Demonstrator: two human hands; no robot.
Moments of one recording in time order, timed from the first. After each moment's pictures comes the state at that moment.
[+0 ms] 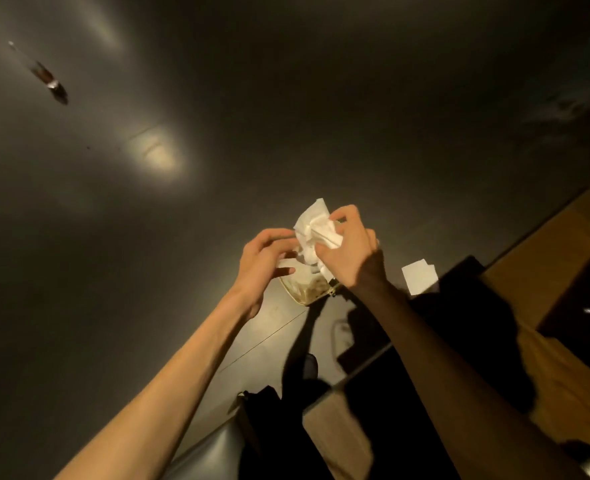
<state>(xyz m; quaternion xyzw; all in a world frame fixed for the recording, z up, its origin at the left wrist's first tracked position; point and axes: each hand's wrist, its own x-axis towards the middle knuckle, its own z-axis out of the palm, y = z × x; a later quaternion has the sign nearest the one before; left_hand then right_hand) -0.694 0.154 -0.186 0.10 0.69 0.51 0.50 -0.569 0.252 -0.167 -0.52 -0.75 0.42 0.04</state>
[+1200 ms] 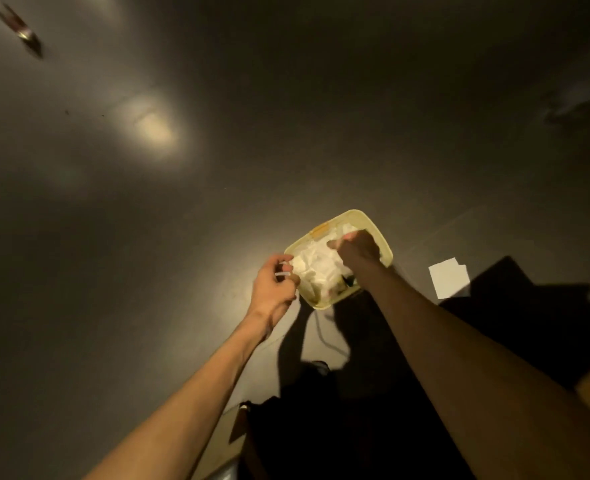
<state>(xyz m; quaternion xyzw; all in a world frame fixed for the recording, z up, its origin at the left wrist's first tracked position) -0.731 0.144 -0.344 0.08 0.75 0.44 0.49 -0.647 0.293 -0.396 -0.67 -0.56 0.49 -0.04</state>
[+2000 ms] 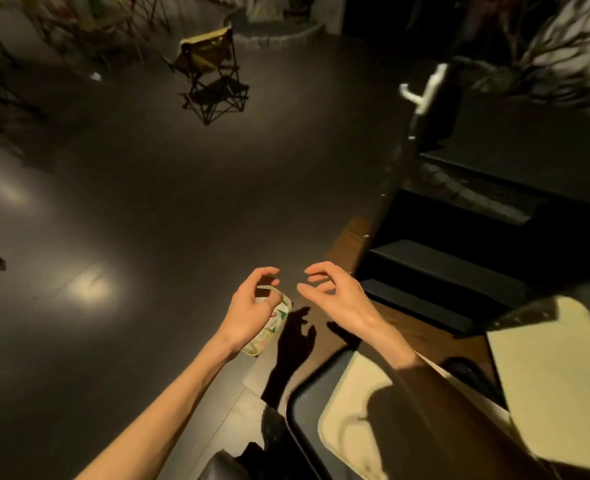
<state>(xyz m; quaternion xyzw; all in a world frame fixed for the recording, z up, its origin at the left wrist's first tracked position) -0.531 0.096 0.082 0.46 0.65 0.40 0.46 -0.348 0.143 0.105 -0.54 -0.66 0.48 0.21</state>
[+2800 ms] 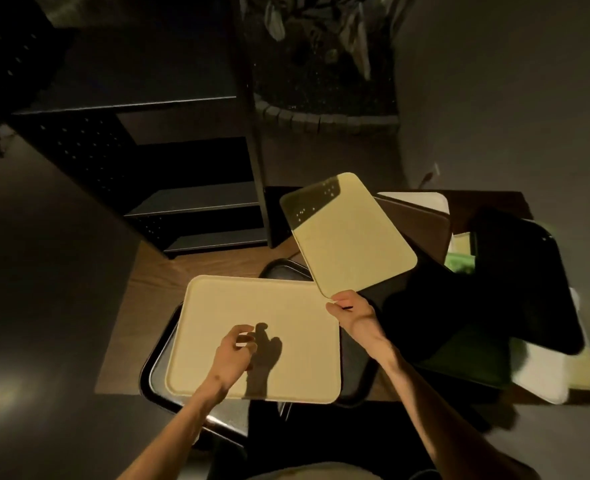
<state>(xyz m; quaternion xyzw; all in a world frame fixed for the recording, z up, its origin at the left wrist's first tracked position) -0.229 -0.035 -0.010 0.46 0.66 0.12 0.59 0.029 -0.068 -0.019 -0.78 -0.27 0.47 0.32</state>
